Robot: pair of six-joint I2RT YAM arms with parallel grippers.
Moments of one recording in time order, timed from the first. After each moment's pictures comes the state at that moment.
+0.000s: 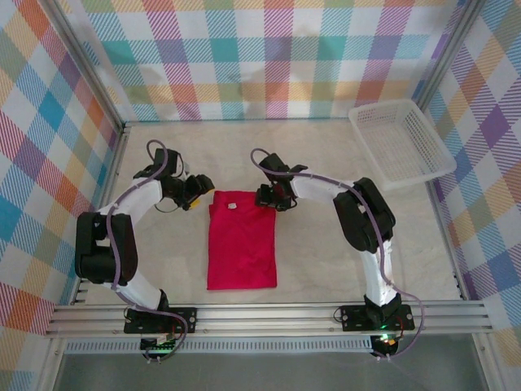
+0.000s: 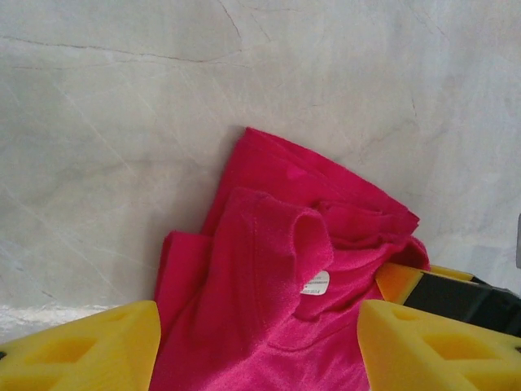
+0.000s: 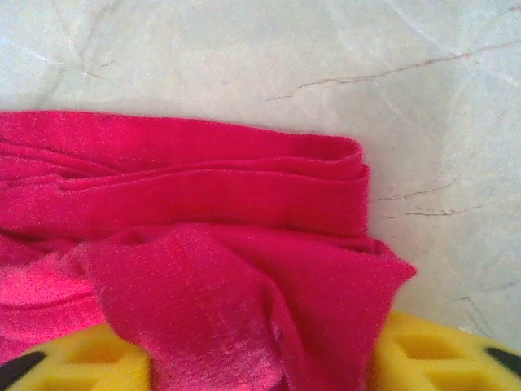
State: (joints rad) left arm -0.07 1.61 1.06 -0.53 0.45 -0.63; right arm 0.67 2.08 1.48 -0.57 -0.13 0.72
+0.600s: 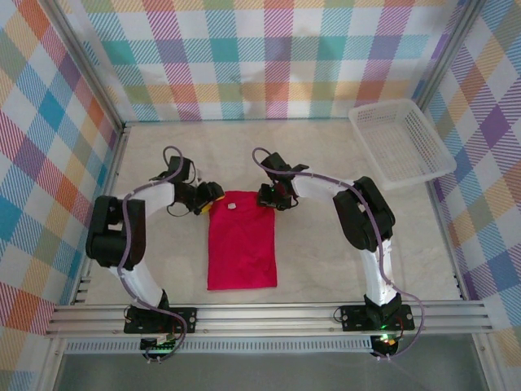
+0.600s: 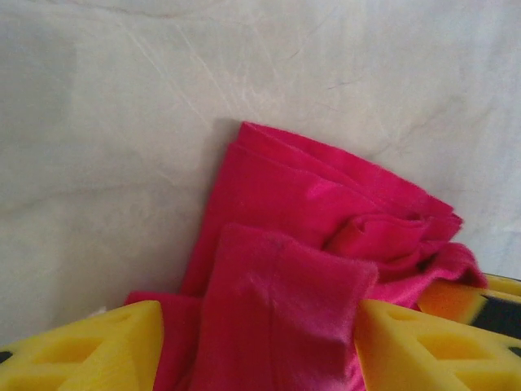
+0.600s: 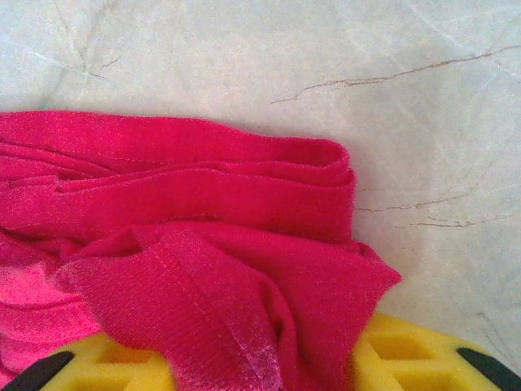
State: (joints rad) left arm -0.14 1.78 1.02 -0.35 0.49 -0.65; right arm 0.66 2.09 1.47 -0.55 -0.17 0.72
